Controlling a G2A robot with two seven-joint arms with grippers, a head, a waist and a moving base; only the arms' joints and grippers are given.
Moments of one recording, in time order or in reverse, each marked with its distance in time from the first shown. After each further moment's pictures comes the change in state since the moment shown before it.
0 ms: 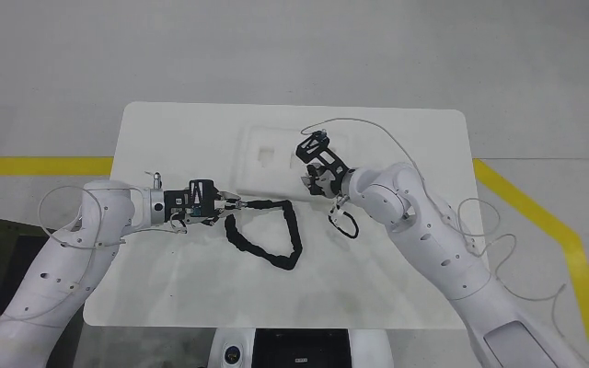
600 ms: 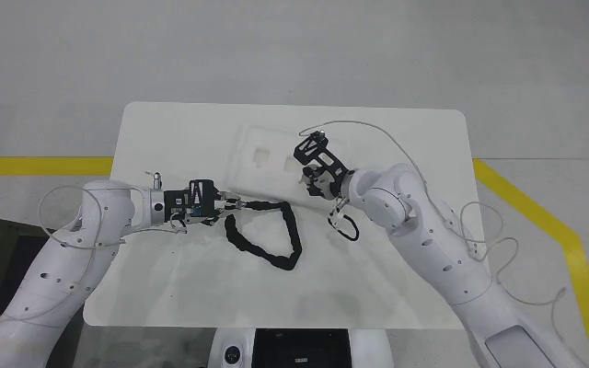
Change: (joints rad) left arm 0.000 0.000 0.000 0.000 0.000 0.000 0.000; right arm -0.030 0.003 0.022 -0.080 -0.035 -0.010 0.019
